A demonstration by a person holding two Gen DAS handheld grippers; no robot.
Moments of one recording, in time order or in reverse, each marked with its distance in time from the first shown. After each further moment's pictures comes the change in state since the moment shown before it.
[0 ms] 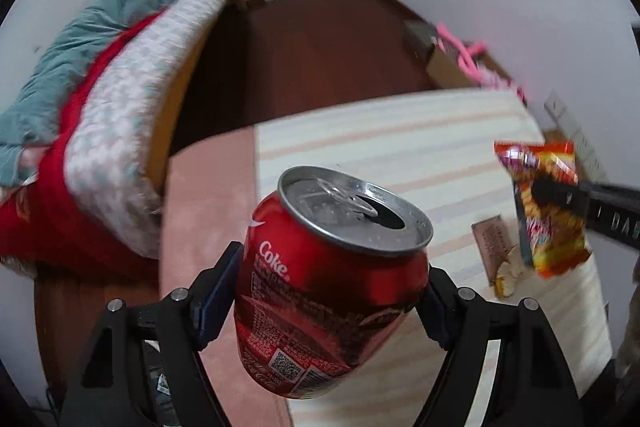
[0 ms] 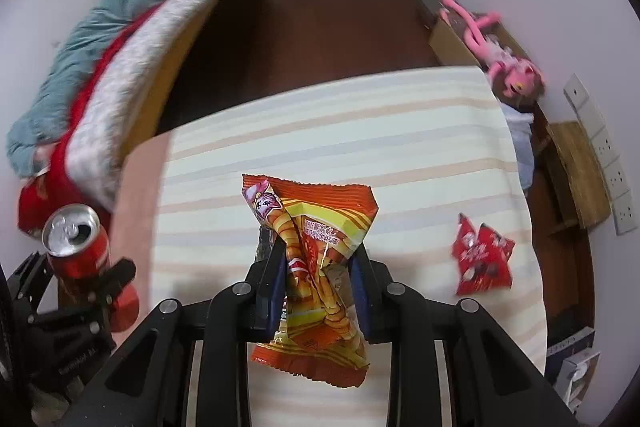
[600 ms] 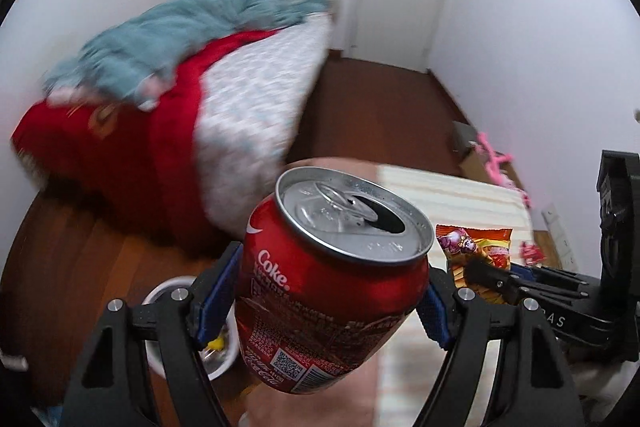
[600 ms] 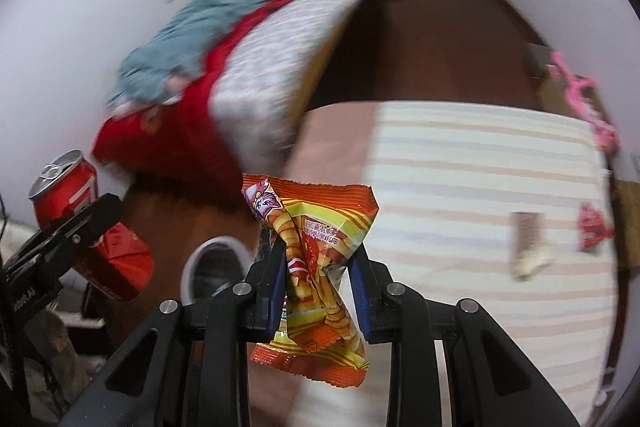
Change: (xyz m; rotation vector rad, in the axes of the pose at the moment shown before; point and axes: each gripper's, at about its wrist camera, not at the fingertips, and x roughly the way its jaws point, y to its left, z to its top) left arm -0.173 0.183 -0.121 -0.365 -0.196 0.028; right arm -0.092 0.221 -0.115 -0.265 -0.037 0.269
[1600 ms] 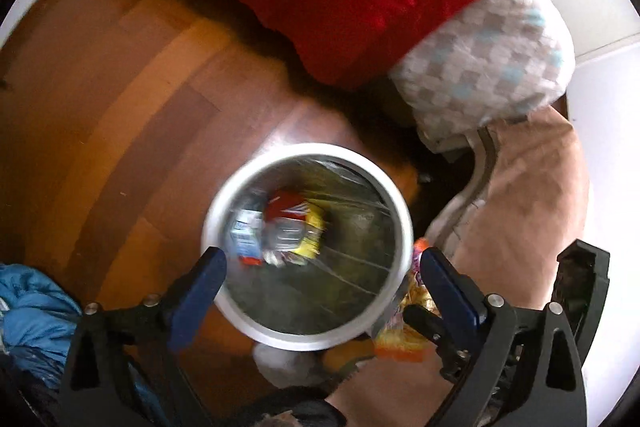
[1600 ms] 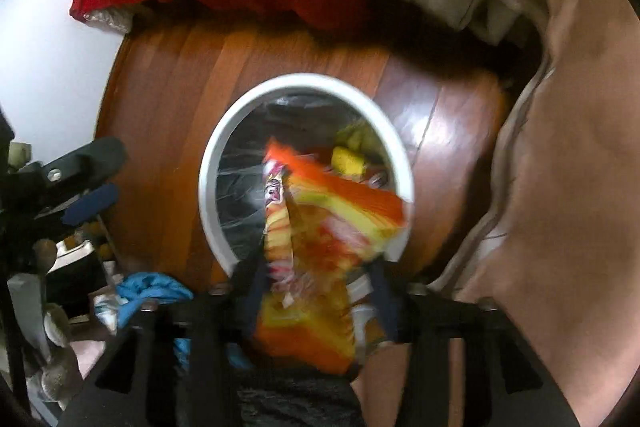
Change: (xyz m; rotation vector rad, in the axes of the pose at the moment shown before) left arm 0.224 0.321 -0.107 -0.554 0.503 0.049; right arm 0.380 0.205 -0.097 -0.068 0.636 0.074
